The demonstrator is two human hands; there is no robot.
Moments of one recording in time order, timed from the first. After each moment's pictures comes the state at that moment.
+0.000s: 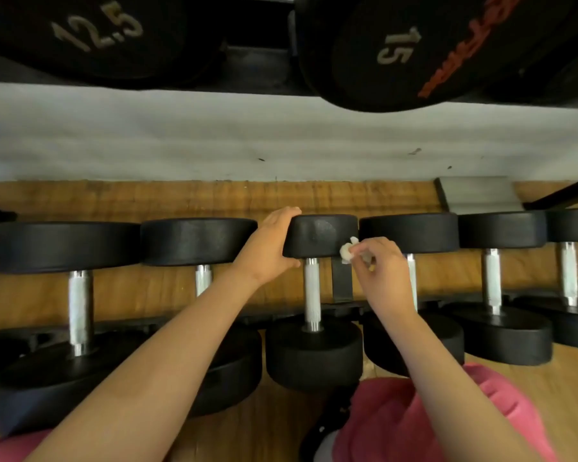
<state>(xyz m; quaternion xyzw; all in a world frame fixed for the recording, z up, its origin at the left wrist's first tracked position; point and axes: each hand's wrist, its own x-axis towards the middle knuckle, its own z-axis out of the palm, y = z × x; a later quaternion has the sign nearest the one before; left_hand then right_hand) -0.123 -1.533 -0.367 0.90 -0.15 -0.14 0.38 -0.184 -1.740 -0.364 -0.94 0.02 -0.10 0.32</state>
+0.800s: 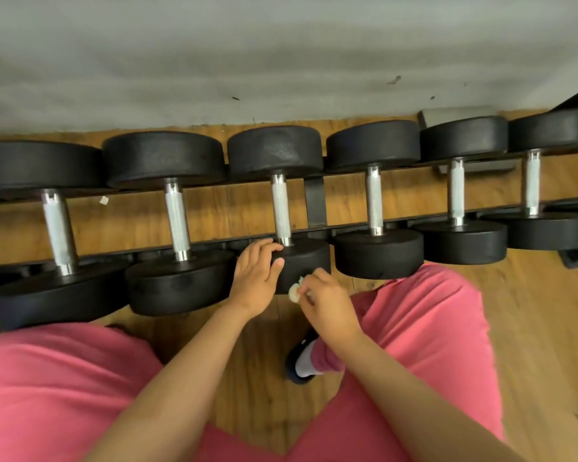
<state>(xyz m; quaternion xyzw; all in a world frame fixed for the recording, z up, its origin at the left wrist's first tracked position) -0.307 -1.568 -0.445 0.92 -0.07 -0.17 0.35 -0.364 -1.722 -0.420 -0.96 -0.03 0.06 0.28</state>
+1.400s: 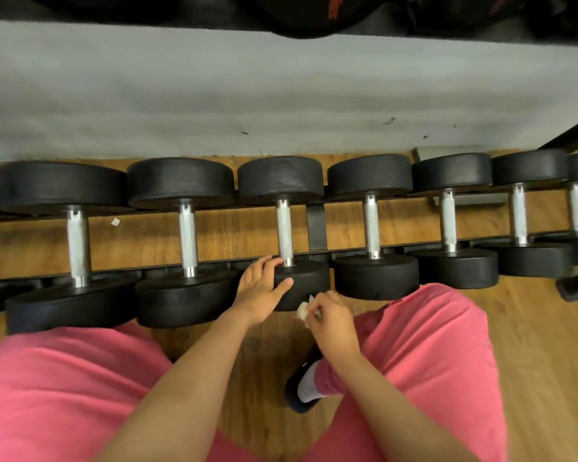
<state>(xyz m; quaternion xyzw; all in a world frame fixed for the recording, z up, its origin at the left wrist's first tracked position) -0.298 -1.569 -0.439 0.91 -0.05 -0.27 0.32 -0.372 -1.724 -0.420 -0.93 0.08 0.08 0.34</state>
